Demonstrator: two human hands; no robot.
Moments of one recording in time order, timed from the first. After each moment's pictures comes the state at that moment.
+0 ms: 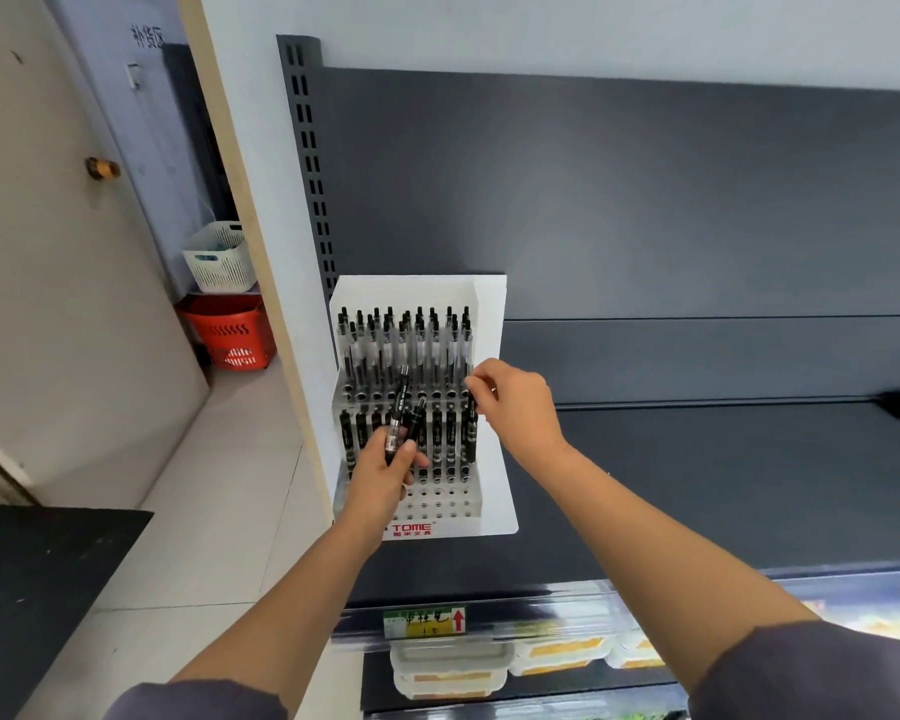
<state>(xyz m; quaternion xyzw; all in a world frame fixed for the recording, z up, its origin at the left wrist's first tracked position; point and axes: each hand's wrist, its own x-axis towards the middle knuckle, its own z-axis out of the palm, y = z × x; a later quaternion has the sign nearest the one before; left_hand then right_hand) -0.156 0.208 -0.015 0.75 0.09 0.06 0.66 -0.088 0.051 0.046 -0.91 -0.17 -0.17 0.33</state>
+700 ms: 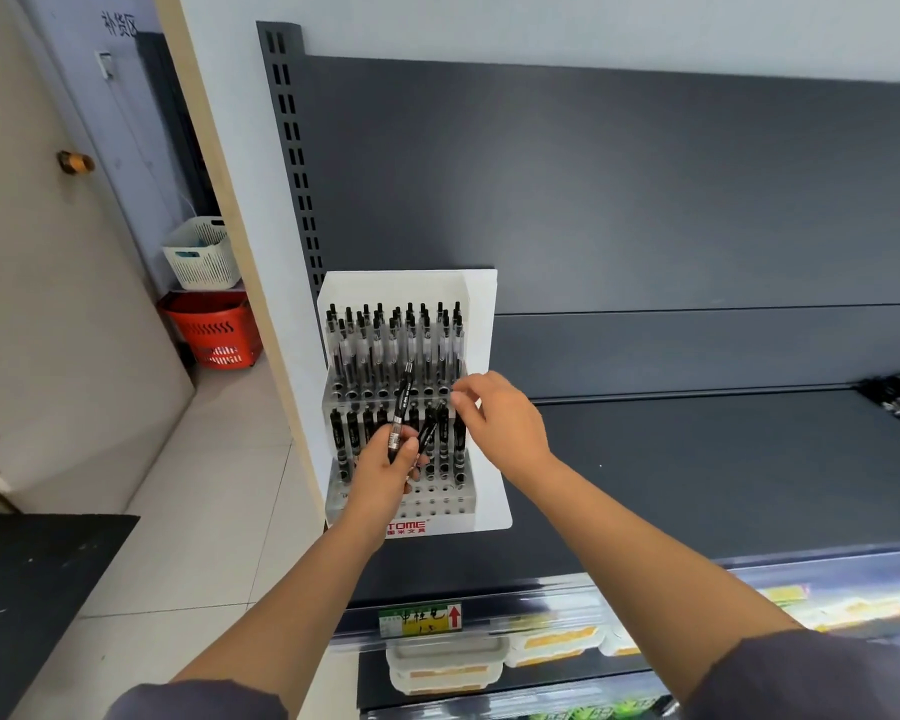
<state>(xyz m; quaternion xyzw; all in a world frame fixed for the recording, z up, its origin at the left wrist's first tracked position) -0.151 0.200 -0.017 0.73 0.08 0.07 0.67 -0.099 0.055 0.029 -0.93 -0.17 -0.11 0.30</state>
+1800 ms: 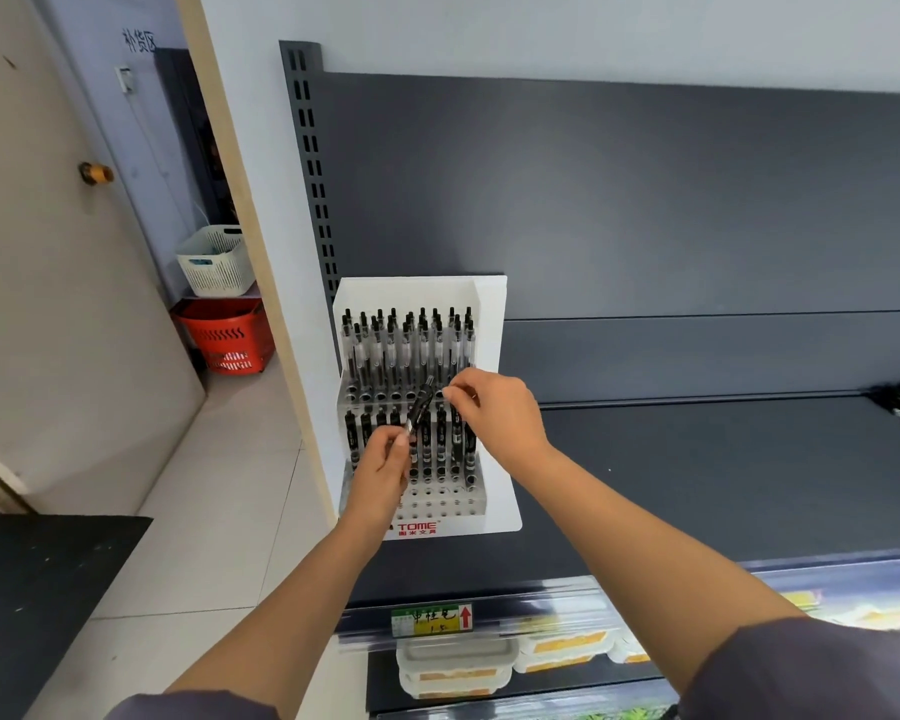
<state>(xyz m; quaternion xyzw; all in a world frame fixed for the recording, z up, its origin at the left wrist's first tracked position) -0.160 0.213 -0.011 0.75 0.06 0.07 0.66 -0.104 0.071 0.051 -0.93 -0.18 -0.14 0.30</state>
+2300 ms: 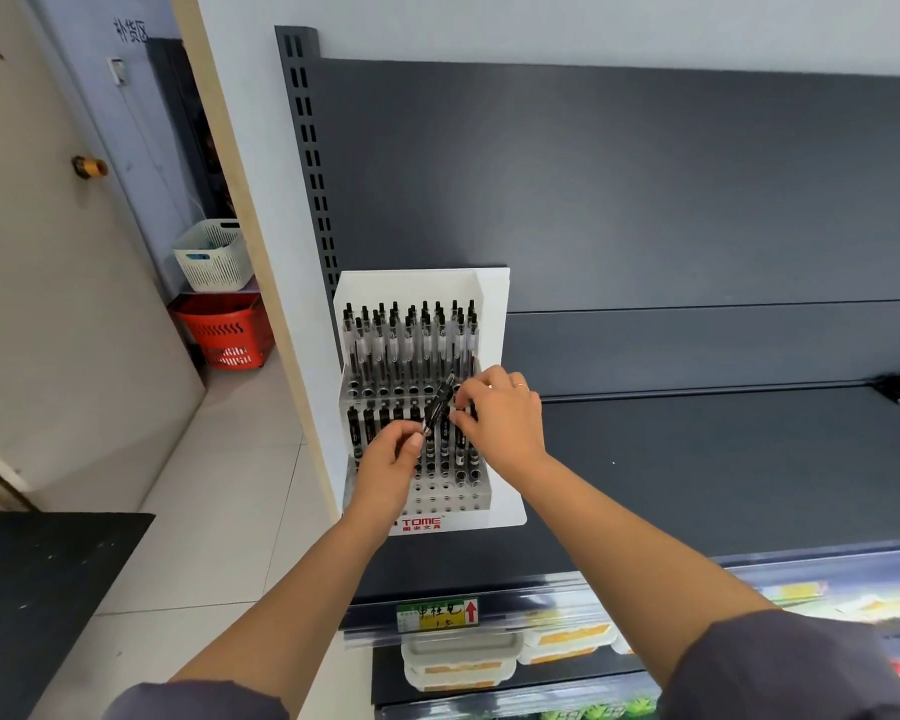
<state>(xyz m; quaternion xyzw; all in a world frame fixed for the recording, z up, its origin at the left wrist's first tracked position) -0.154 0.214 -0.013 0.79 0.04 0.10 0.60 -0.096 0.074 0.018 -0.96 -0.15 -0.15 0.19</state>
